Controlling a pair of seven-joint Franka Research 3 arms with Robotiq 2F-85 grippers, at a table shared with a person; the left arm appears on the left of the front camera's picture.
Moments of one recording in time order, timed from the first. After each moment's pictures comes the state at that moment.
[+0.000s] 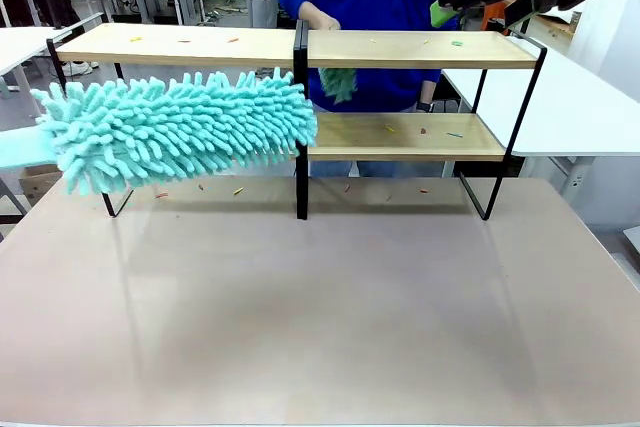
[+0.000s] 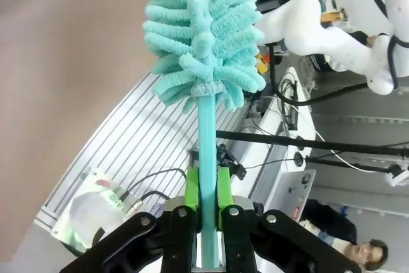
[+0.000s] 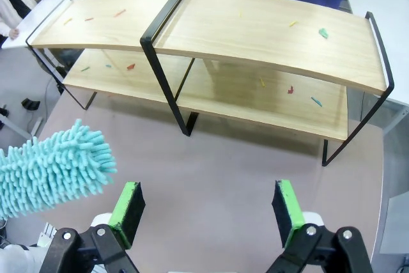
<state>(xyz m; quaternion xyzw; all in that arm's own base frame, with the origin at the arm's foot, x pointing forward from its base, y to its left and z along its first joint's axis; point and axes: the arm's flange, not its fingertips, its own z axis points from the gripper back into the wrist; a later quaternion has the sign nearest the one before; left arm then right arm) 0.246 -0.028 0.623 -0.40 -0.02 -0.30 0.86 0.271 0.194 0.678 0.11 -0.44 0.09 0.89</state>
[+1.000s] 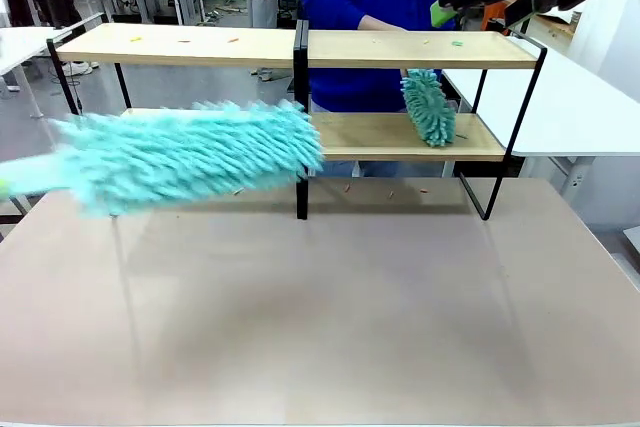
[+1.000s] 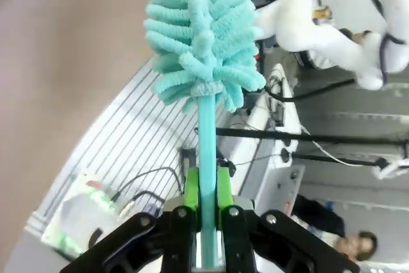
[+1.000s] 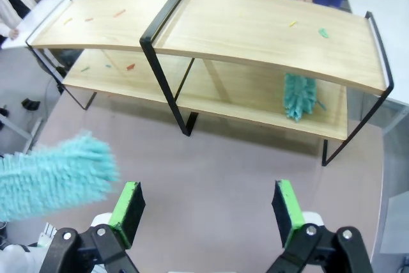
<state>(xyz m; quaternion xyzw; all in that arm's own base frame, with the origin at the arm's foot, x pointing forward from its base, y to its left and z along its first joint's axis) 0.247 0.004 0.595 -0.44 -0.01 -0.29 0.85 0.271 0.193 0.678 0.11 -0.44 0.09 0.89</state>
